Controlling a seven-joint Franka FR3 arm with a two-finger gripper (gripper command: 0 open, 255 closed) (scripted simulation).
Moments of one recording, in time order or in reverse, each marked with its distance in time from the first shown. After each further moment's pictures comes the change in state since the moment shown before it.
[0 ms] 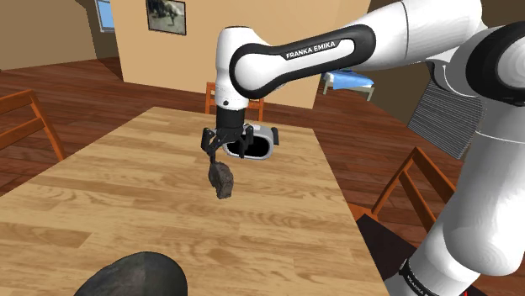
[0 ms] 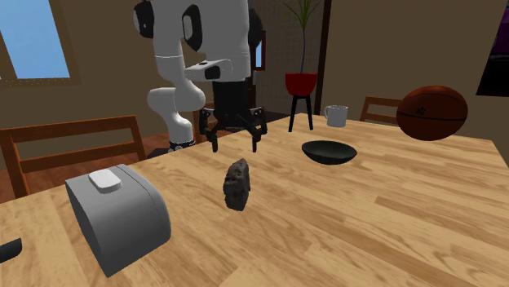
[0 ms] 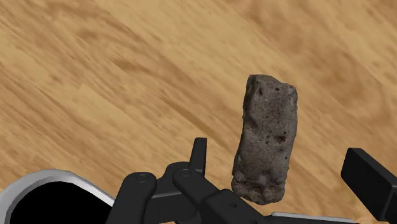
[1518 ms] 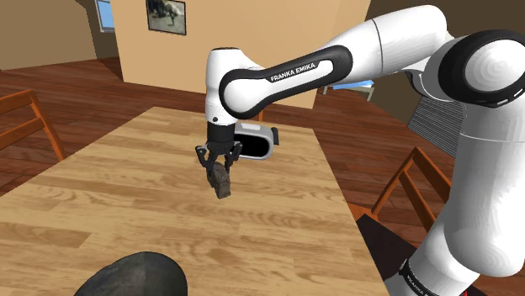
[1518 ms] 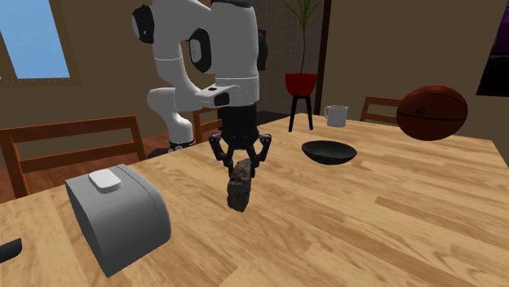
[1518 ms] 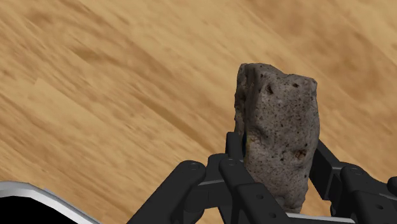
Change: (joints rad) arm 0.033 0.109 -0.008 0.023 -0.059 0.080 0.061
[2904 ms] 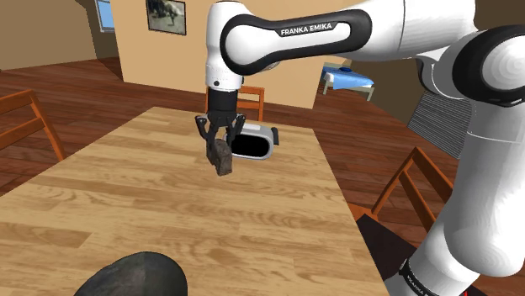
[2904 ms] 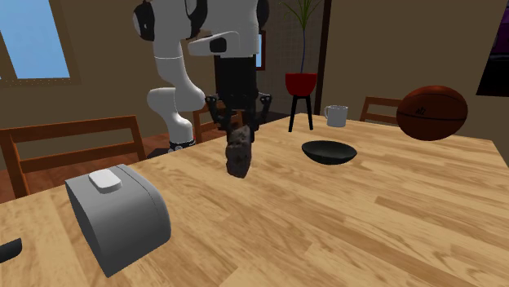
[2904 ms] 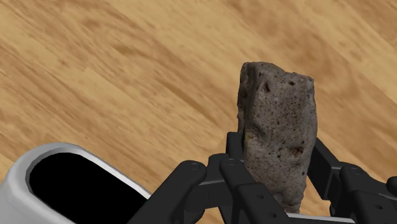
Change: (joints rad) arm -0.004 -0.051 0.010 0.161 0.028 -0.207 -0.016
